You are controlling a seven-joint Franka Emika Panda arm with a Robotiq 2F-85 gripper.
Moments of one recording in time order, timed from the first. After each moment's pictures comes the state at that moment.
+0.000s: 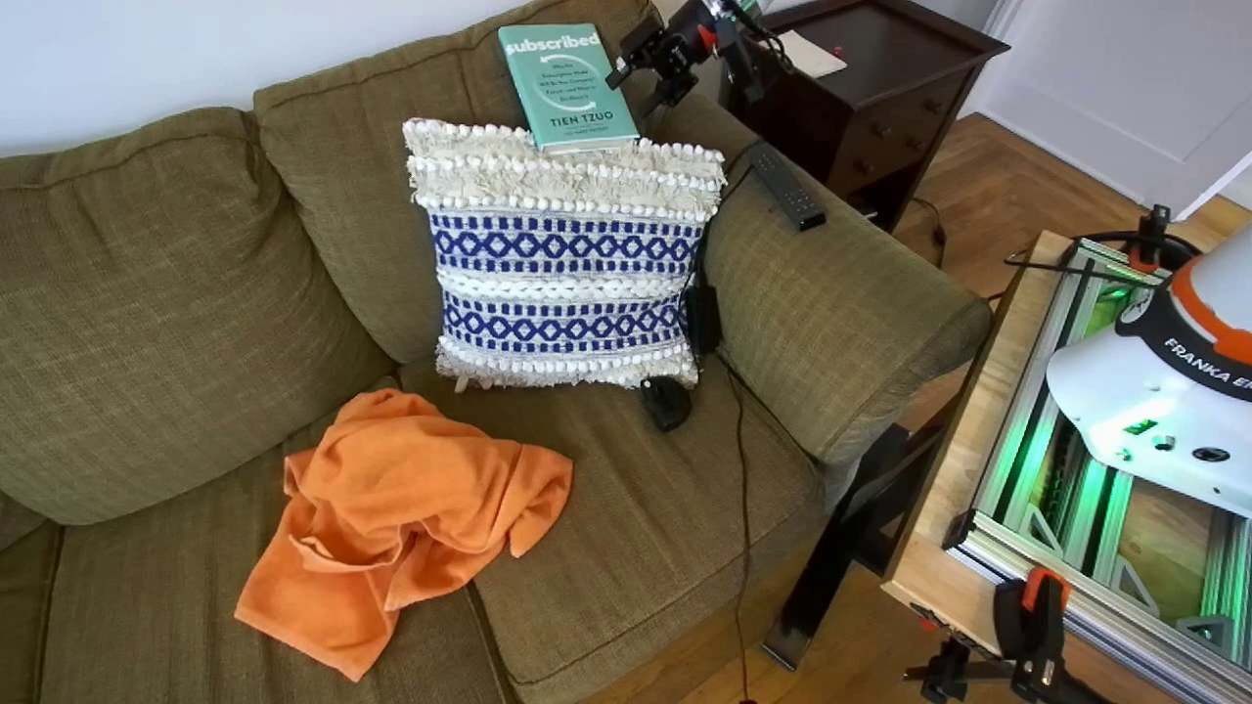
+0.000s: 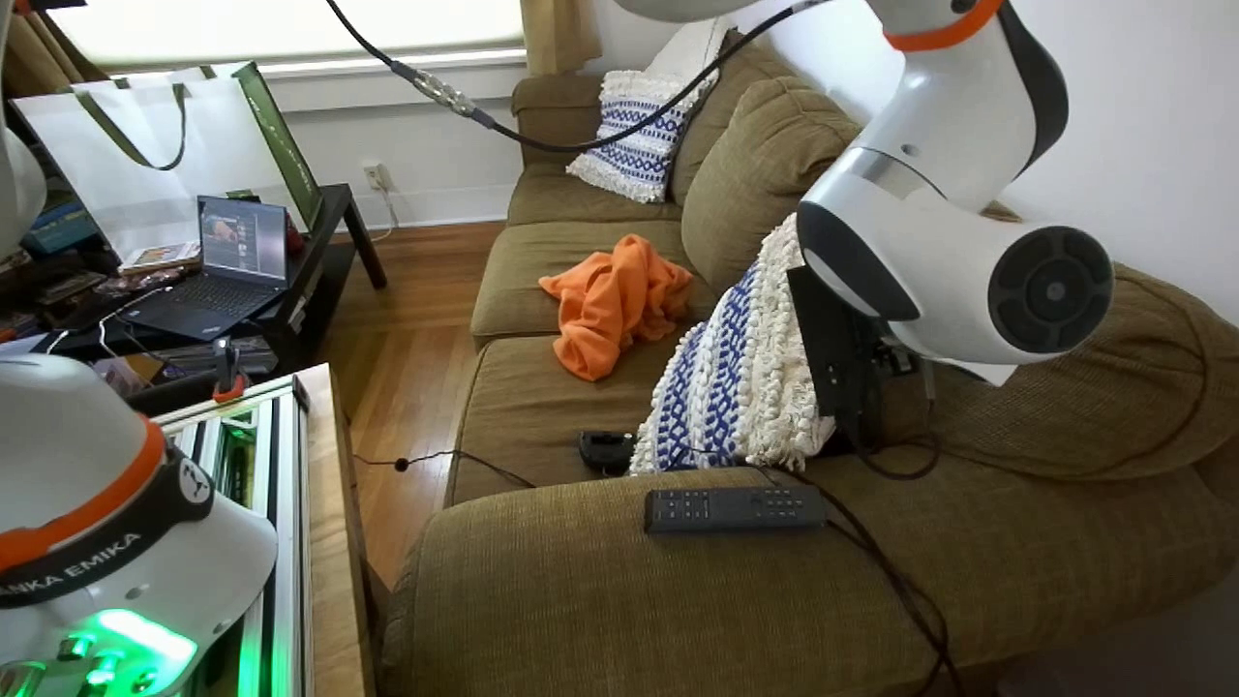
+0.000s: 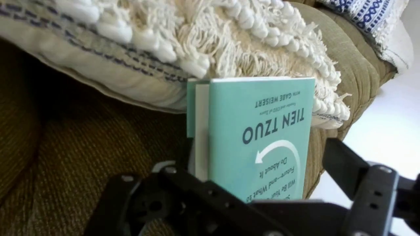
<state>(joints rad) -0.23 0.73 -0.04 -1.71 1.34 2.25 -0.98</state>
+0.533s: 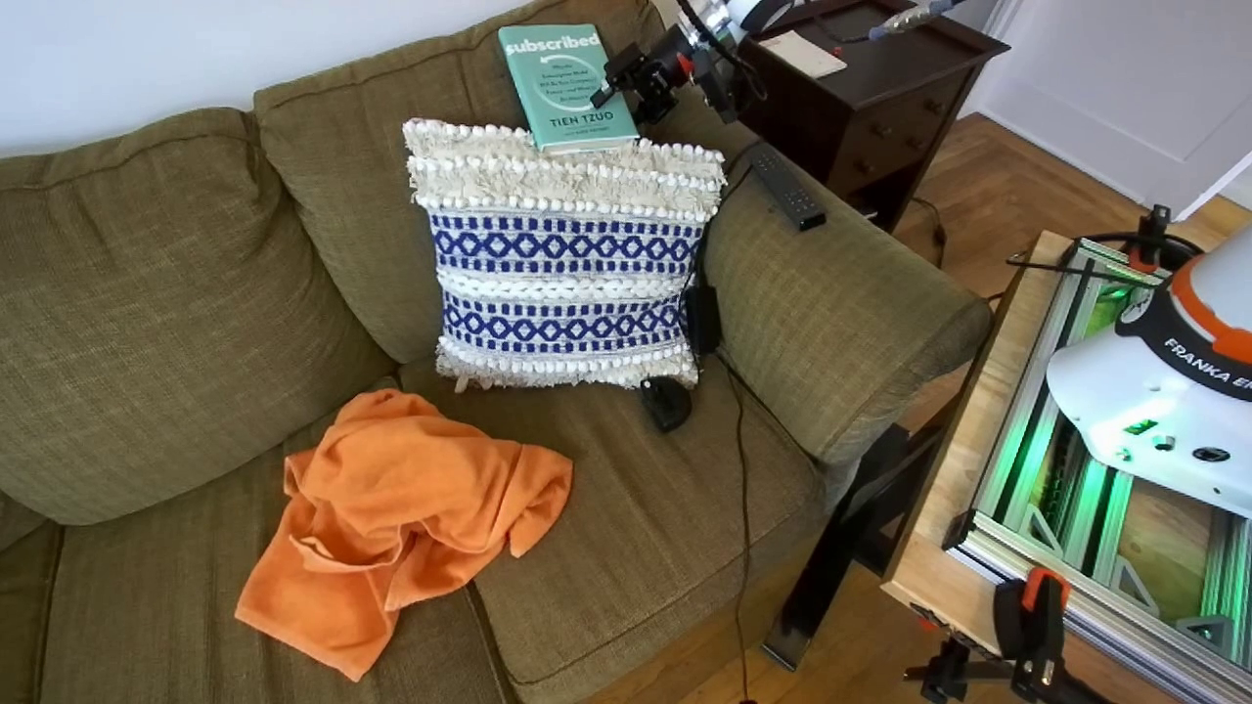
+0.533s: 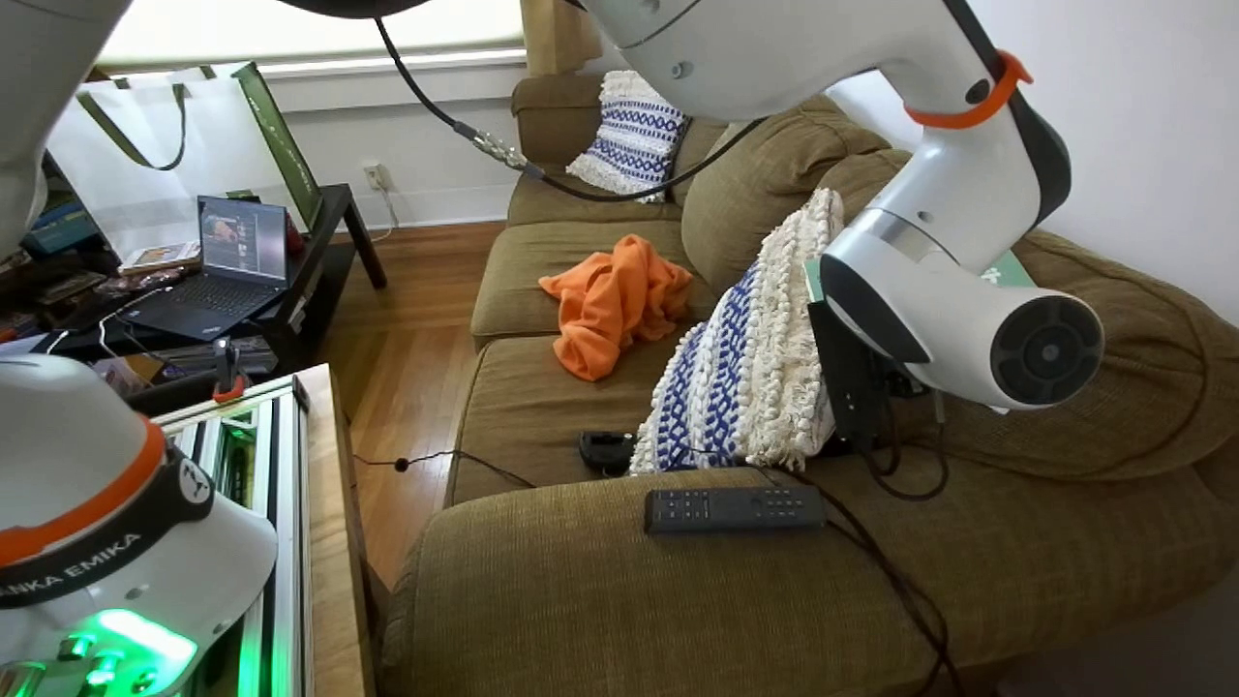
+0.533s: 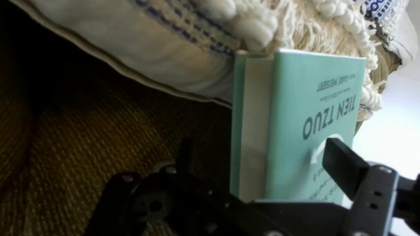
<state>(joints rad) -0.23 0.91 -0.03 -1.52 1.38 2.25 -0.99</state>
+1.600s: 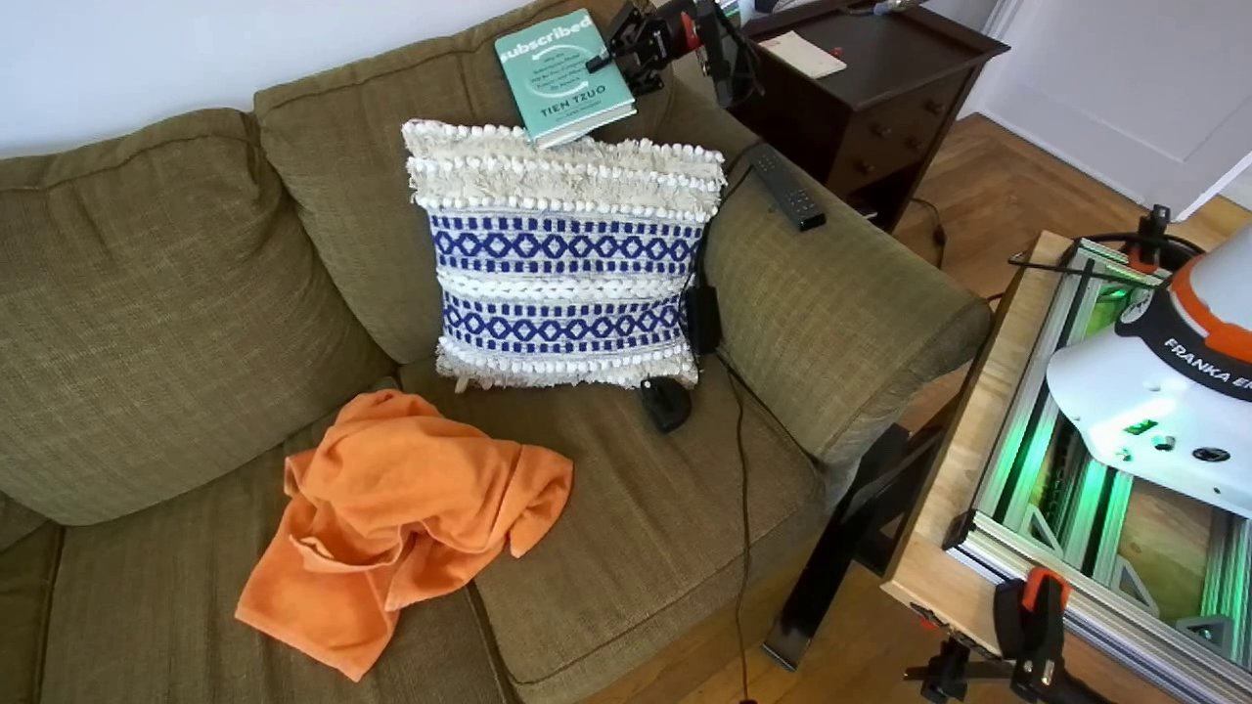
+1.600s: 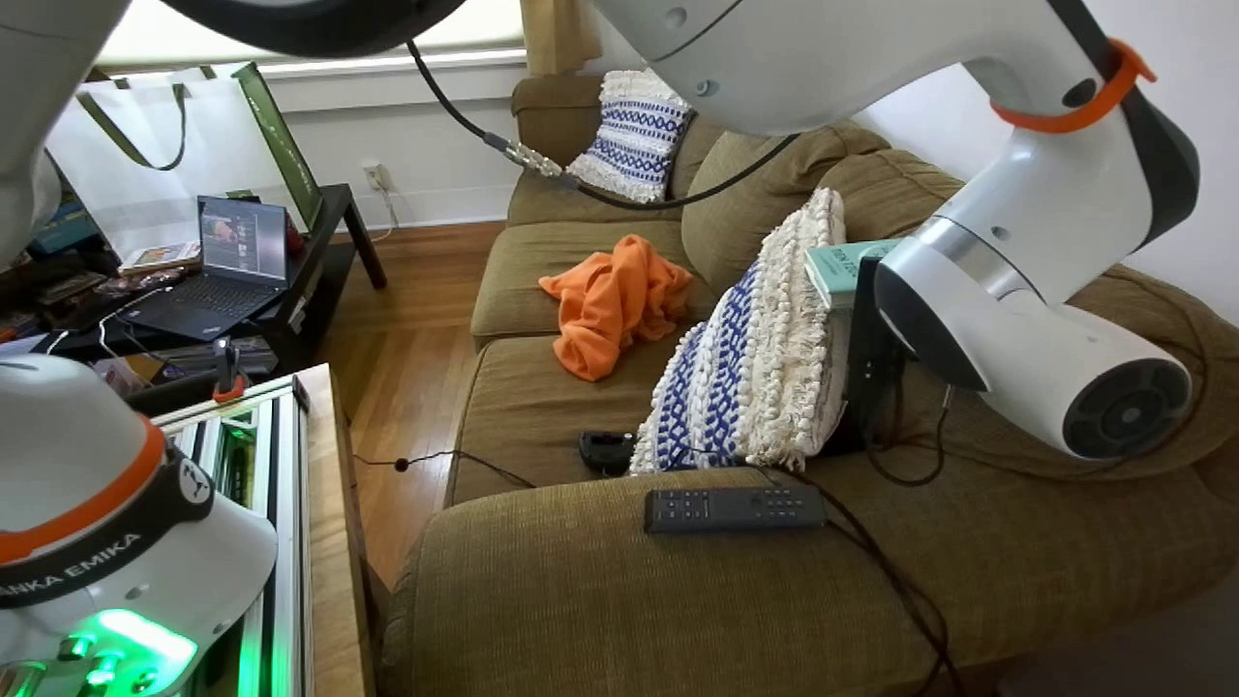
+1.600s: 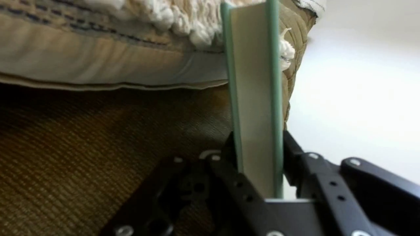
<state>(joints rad) -0.33 0.92 -0.01 -1.44 1.47 2.00 -0.76</state>
